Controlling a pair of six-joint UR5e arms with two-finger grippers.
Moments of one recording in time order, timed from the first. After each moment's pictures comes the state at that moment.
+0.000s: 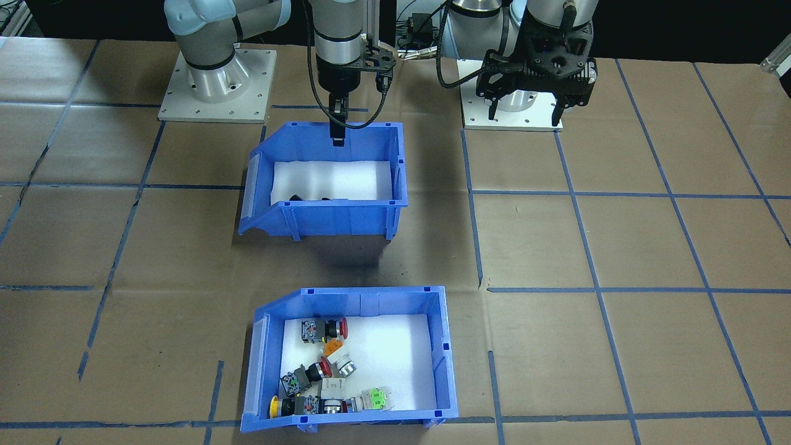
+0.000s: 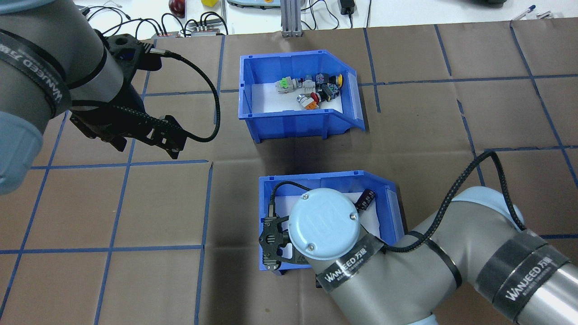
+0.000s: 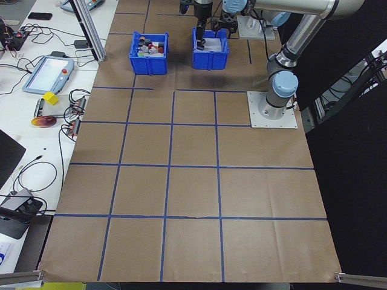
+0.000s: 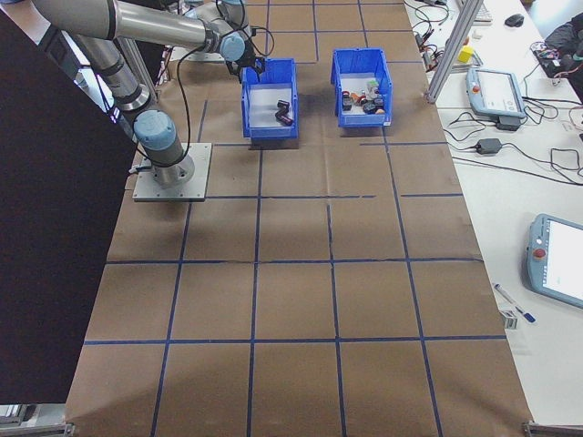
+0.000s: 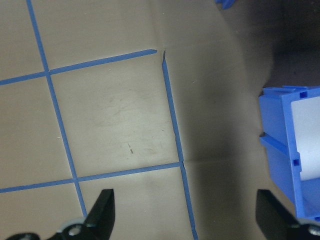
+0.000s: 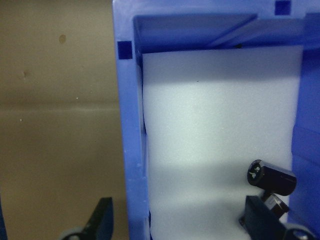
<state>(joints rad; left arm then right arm) -1.63 -1.40 -1.71 -1.59 1.65 0.11 2.16 -1.69 2.12 -2.03 -1.64 -0.97</state>
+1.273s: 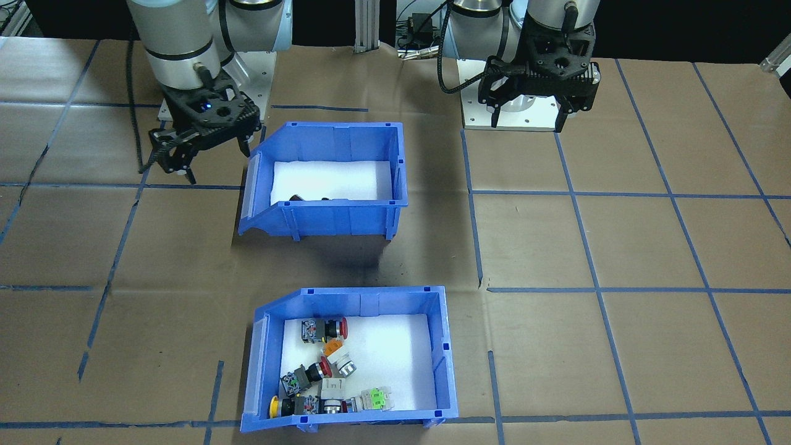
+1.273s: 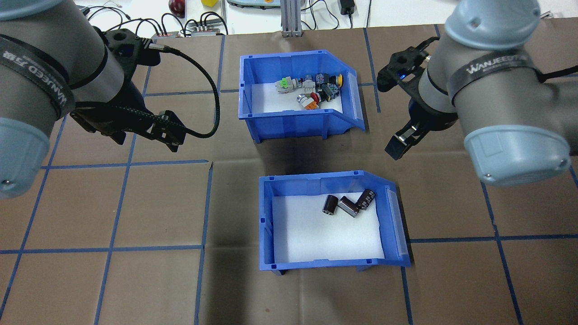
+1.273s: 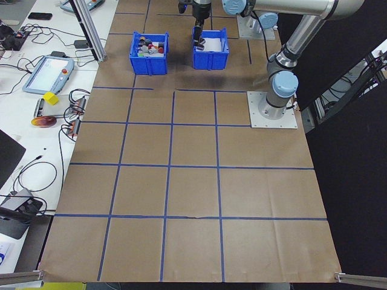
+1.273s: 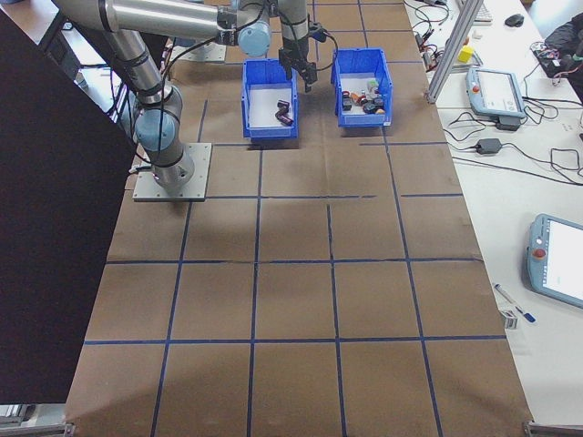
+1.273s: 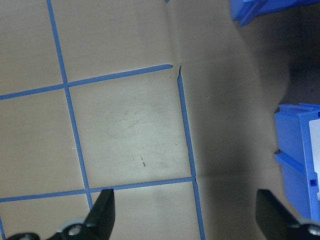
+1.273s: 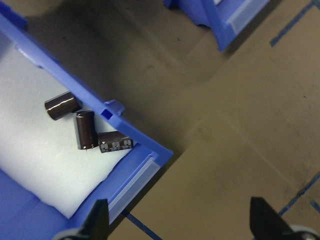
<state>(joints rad) -1.63 -1.40 -1.73 -1.52 1.66 0.10 1.60 -1.67 1.86 -1.86 -1.63 -0.54</state>
